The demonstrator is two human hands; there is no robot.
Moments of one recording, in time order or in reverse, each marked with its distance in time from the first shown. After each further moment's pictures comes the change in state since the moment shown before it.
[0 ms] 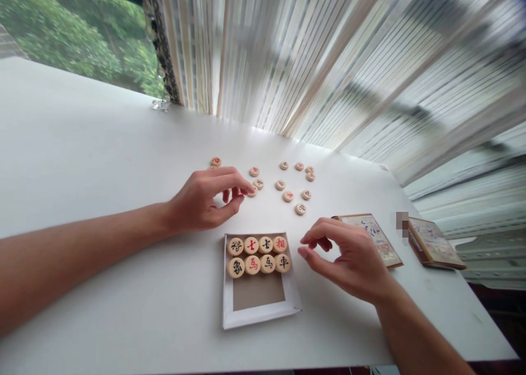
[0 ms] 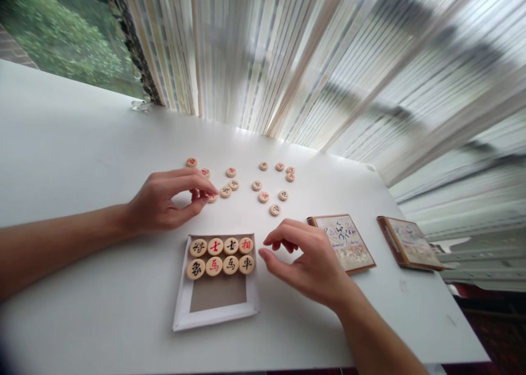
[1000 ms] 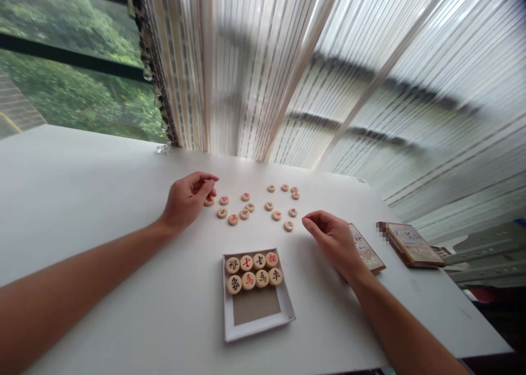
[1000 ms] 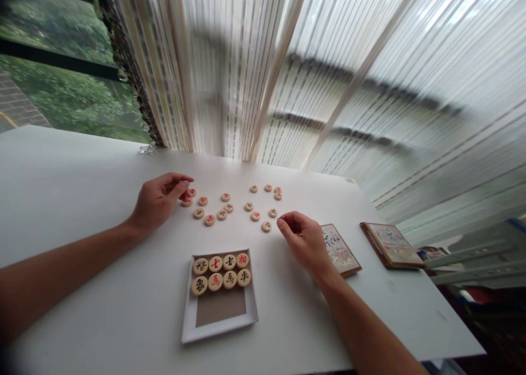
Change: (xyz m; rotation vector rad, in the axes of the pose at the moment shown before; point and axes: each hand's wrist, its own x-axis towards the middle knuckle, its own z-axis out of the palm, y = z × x) left_hand 0.005 -0.042 -0.017 -0.211 0.355 -0.746; right_hand 0.015 0.058 0.009 0.215 0.442 0.363
